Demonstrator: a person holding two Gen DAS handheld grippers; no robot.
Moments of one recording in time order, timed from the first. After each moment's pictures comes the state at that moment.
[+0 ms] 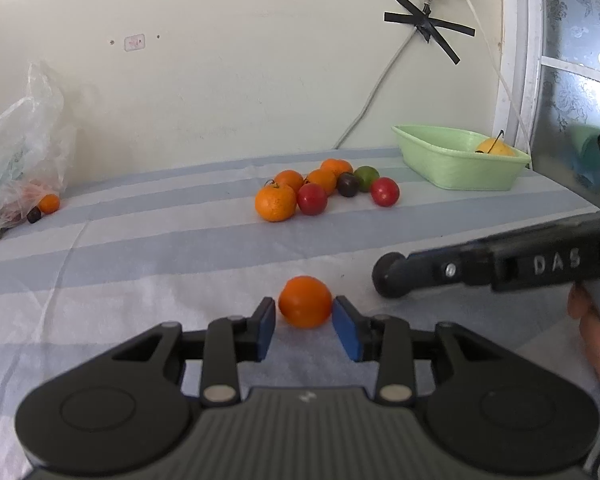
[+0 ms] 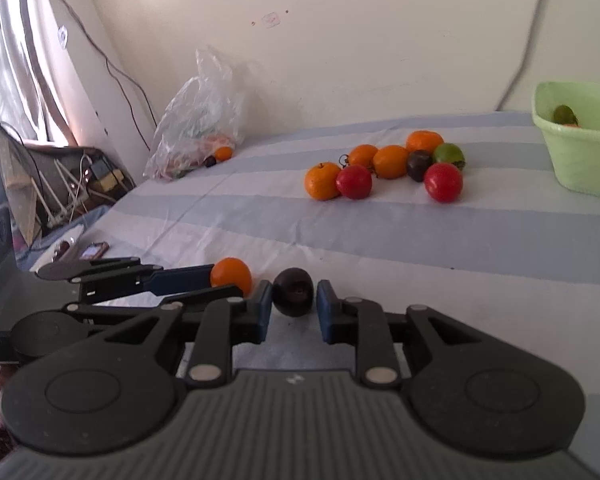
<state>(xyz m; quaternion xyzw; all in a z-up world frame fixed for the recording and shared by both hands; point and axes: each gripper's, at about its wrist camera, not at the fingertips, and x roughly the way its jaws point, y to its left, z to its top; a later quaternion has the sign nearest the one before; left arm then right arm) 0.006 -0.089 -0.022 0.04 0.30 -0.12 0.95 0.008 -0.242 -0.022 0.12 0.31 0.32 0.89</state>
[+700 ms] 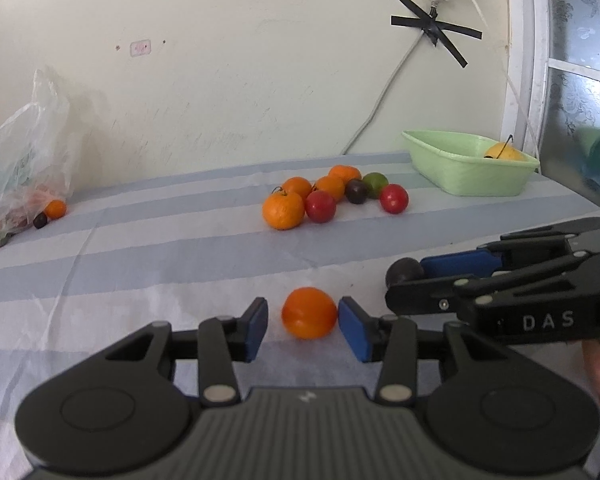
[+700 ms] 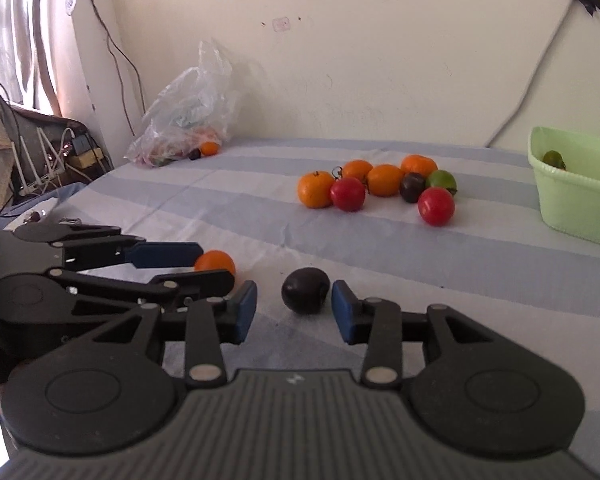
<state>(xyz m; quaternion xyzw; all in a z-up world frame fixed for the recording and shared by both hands) 0.012 -0.088 -0.020 0.04 0.29 -0.11 0.95 -0.001 -0.222 -0.025 0.03 0.28 0.28 0.91</state>
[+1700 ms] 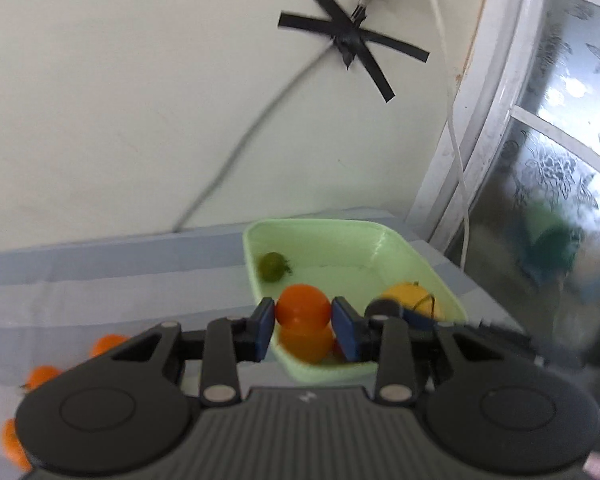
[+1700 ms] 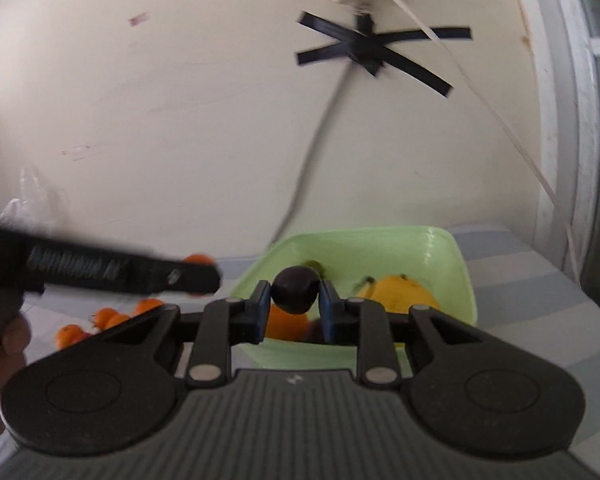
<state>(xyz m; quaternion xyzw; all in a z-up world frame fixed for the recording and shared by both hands) 0.199 -0.248 0.039 -0.04 0.34 -0.26 0.91 0.073 -0.366 -0.003 0.08 0.19 0.07 0.98</state>
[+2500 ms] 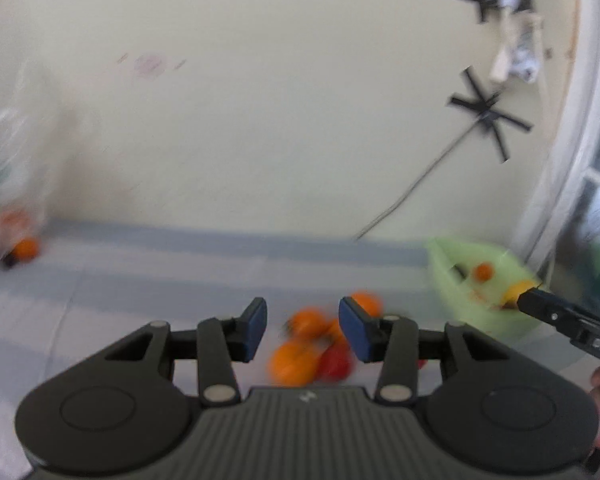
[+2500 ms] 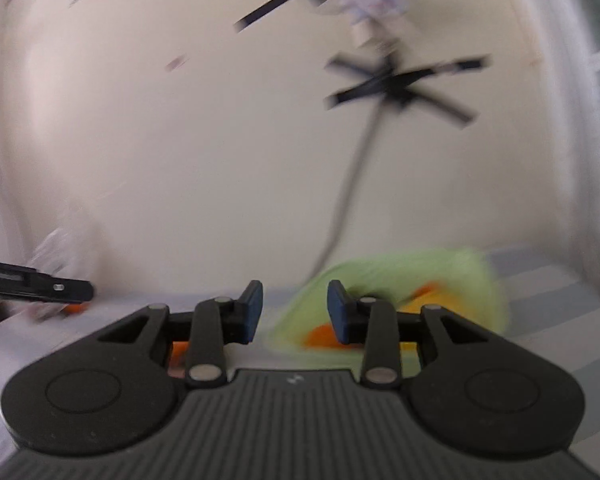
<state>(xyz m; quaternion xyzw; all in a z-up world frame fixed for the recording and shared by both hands) 0.117 -0.062 0.041 -0.07 0.30 -0.11 0.95 0.049 -0.340 0.008 0.10 0.15 0.17 0.97</state>
